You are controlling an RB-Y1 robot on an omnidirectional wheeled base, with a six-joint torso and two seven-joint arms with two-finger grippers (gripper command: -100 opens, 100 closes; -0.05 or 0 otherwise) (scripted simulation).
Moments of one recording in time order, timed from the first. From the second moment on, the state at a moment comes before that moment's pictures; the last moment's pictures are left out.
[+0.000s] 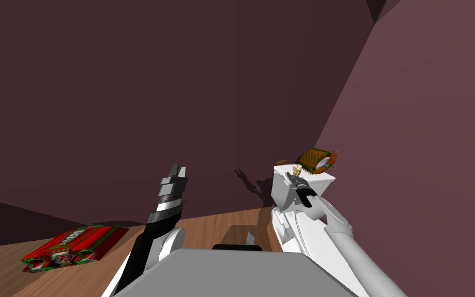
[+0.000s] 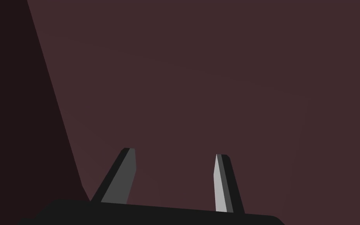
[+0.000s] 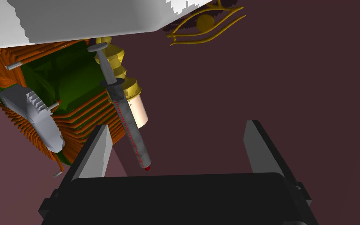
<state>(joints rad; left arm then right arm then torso) 0.54 -0.02 0.04 -2.32 0.10 -0.47 -0.12 -0.02 -0.53 -0.17 -1.44 0.75 0.19 0.11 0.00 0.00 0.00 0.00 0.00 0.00</state>
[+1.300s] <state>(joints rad) 0.54 -0.02 0.04 -2.32 0.10 -0.47 -0.12 -0.14 -0.63 -0.20 -1.23 0.84 0.25 0.14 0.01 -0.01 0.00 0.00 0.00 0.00</state>
